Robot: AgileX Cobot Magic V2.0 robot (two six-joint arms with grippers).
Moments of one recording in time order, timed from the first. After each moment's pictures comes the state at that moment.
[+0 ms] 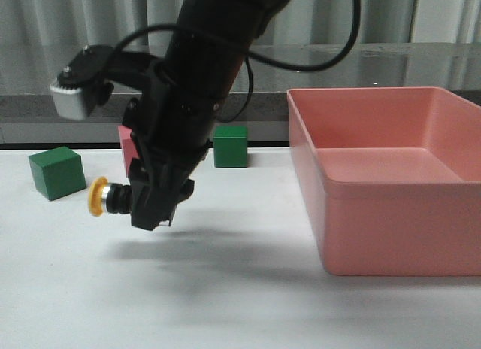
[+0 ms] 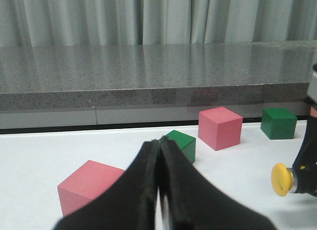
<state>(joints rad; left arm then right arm) -0.08 0.00 0.00 0.07 0.08 -0.04 0.75 2.07 -1.57 0.28 0.67 -1.07</state>
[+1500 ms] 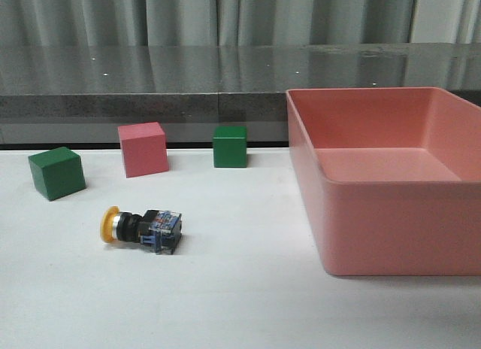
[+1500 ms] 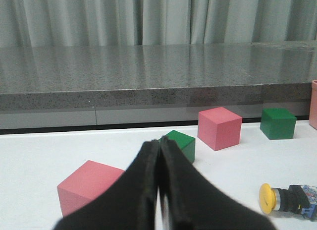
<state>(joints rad) -0.08 0.00 0.00 0.07 0.08 -0.04 0.61 1.51 -1.51 0.25 0.91 -0.53</state>
